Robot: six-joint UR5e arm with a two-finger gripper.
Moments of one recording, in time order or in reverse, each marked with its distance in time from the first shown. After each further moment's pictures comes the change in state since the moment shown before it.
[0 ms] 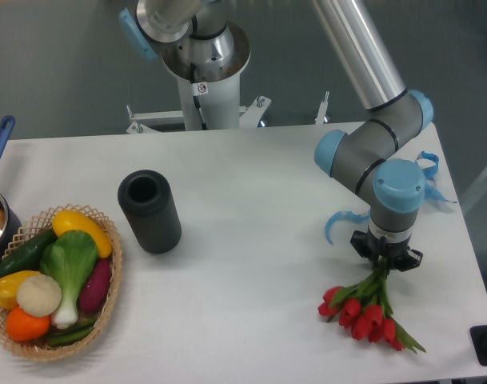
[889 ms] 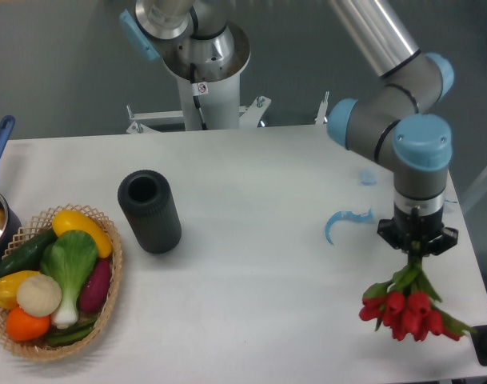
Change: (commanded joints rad) arm 0.048 0.136 0.098 -0.170 0.003 -0.058
